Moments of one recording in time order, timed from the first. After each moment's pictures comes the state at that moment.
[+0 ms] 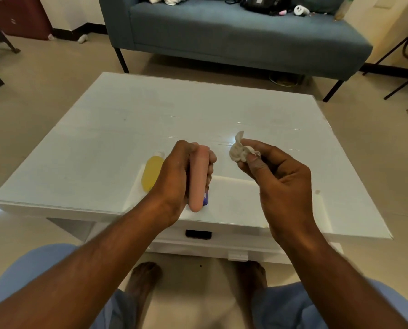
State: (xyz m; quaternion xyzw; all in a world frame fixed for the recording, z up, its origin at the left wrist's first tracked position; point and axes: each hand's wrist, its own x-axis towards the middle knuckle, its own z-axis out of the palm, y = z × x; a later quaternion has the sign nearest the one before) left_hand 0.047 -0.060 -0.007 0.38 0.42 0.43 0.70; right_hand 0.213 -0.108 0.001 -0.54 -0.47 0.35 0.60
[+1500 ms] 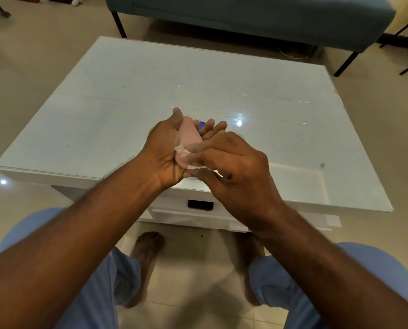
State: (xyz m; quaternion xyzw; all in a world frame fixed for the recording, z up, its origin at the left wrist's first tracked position) left_hand 0.039 -0.058 0.000 0.11 0.35 0.44 0.82; right_hand 0.180 -0.117 -0.021 -0.40 -0.81 0.02 0.43
